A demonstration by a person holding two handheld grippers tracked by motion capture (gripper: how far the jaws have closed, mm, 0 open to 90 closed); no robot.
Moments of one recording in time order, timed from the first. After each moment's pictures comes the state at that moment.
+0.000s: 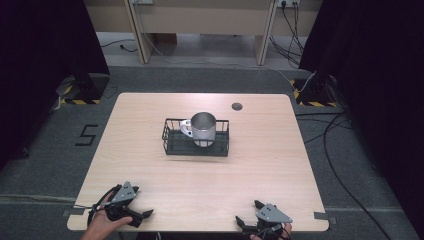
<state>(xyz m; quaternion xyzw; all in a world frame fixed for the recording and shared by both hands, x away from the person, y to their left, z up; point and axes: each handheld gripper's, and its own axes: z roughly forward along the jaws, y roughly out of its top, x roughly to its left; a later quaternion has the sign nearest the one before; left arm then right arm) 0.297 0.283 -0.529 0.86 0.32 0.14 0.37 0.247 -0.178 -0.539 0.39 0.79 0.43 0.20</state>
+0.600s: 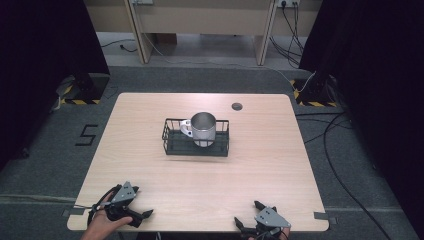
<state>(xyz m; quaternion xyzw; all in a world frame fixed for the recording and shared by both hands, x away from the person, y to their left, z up) 0.297 0.283 -0.529 0.86 0.32 0.13 0.38 0.242 -0.175 -0.546 0.38 0.78 0.44 0.22</state>
